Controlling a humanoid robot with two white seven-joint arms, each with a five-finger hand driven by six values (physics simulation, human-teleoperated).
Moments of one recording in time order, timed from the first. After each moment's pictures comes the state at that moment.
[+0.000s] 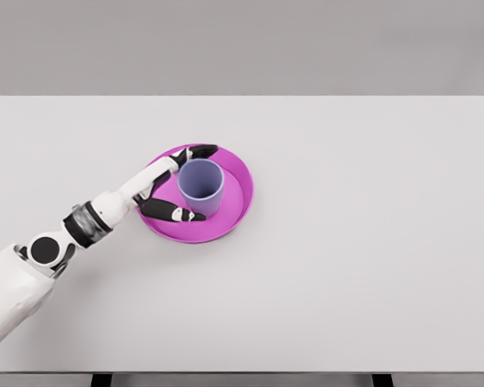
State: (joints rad) left arm -0.44 0.54 -0.74 -1.26 0.38 -0.61 -0.29; right arm 0.00 0.00 -0.13 0.05 -0.06 -0.07 0.09
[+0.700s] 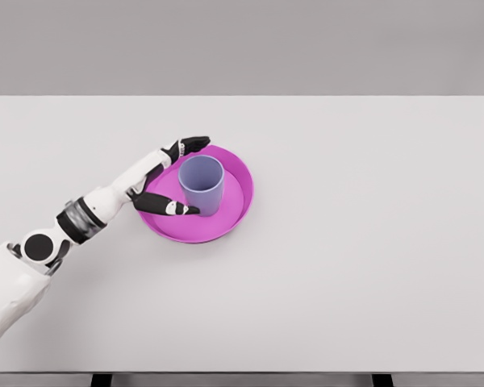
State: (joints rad) left arm -0.43 0.54 -0.71 -1.26 0.38 -0.61 -0.29; right arm 0.00 0.00 -0.13 0.05 -0.06 -0.07 0.09
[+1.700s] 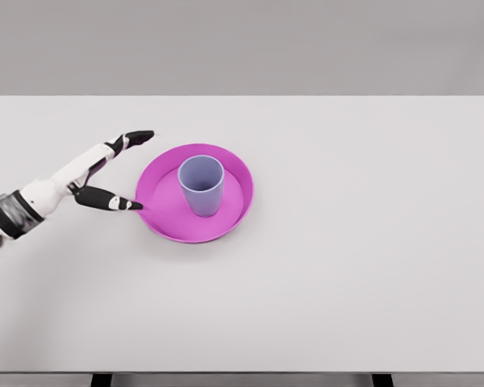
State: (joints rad) left arm -0.43 0.76 -0.67 -1.28 0.38 -0.61 -0.29; right arm 0.00 0.00 -0.13 0.05 -0.06 -0.07 0.09
